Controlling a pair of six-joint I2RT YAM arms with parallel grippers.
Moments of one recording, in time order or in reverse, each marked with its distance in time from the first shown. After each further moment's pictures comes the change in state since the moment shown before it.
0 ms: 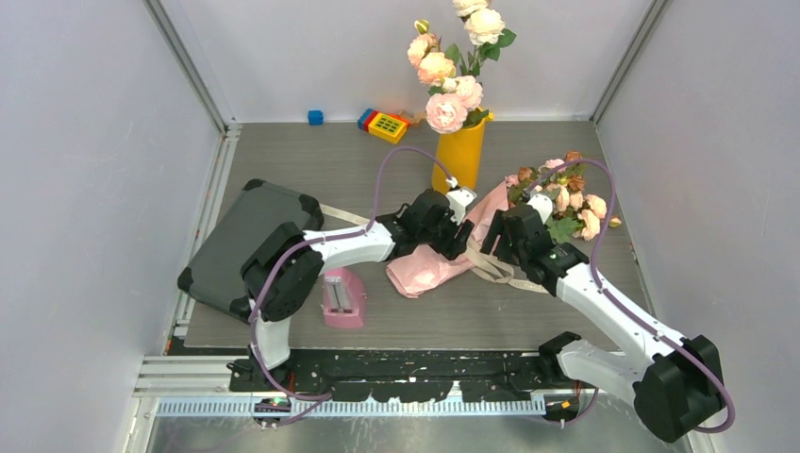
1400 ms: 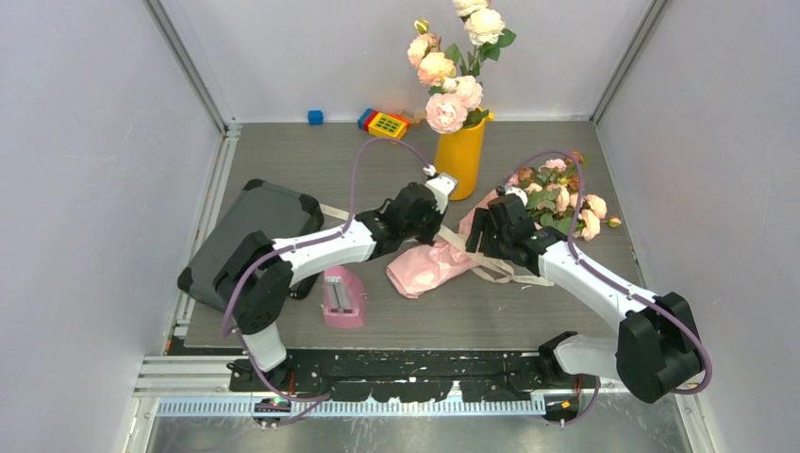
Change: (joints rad) left arm 0.020 -0.139 -0.044 -0.070 -0.177 -0.009; right arm 0.000 0.208 0.070 0.066 -0.172 -0.080
